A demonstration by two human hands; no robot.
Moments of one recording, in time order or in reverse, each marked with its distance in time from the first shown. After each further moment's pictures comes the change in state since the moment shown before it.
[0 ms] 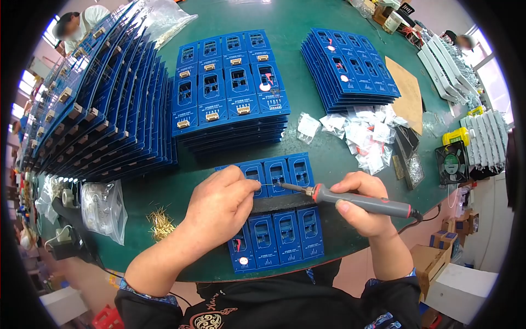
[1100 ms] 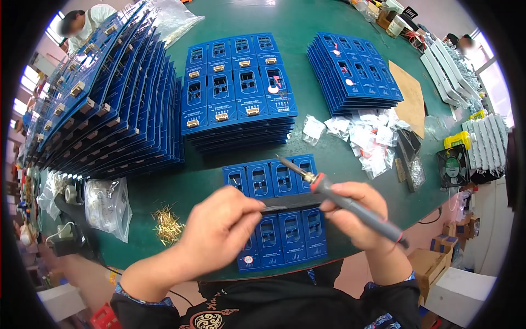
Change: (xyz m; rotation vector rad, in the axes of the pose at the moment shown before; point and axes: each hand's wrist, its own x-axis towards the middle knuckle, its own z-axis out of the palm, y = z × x) left_hand -0.020 0.022 -0.027 -0.260 -0.045 -0.083; right_hand -0.011 -0.020 0.023 0.289 0.042 0.163
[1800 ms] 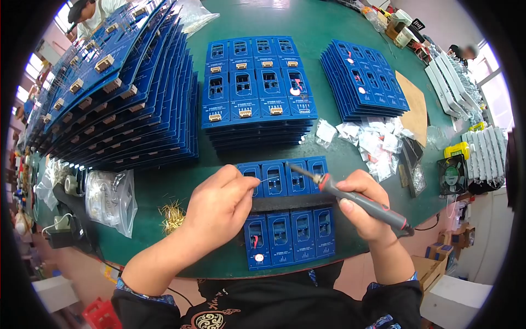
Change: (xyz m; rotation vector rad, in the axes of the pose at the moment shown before) left_hand -0.001 -0.032 -0.006 0.208 0.155 0.049; right_hand 0.022 0.002 0.002 -0.310 -0.012 -0.204
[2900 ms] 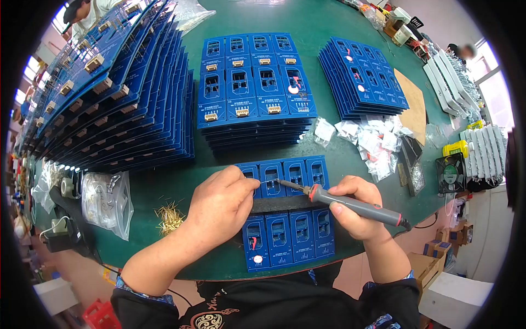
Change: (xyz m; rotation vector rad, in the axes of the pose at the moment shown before) left_hand 0.002 -0.008 0.011 0.050 -0.036 0.020; right_hand 0.000 0.007 0.008 -0.020 -0.031 0.031
